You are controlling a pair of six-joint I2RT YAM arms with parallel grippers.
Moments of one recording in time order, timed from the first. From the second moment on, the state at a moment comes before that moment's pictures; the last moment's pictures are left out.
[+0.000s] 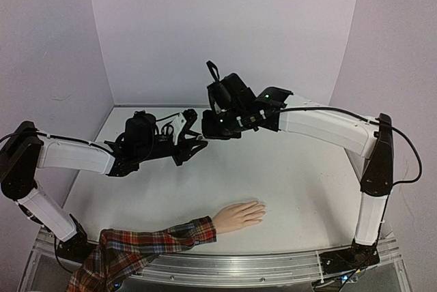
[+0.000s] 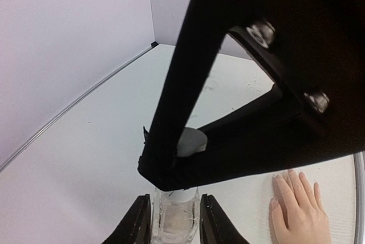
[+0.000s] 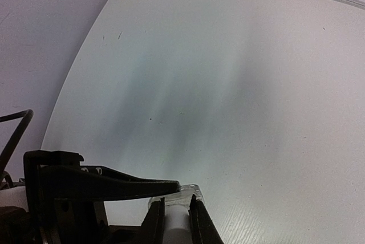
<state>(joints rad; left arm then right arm) -0.78 1.53 0.80 0.52 0.31 0.14 1.00 1.95 1.87 -0.66 0.19 0.67</state>
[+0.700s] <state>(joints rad) -0.88 1.53 0.85 0.54 0.11 0.14 1.00 1.88 1.82 -0.66 0.21 0.65</state>
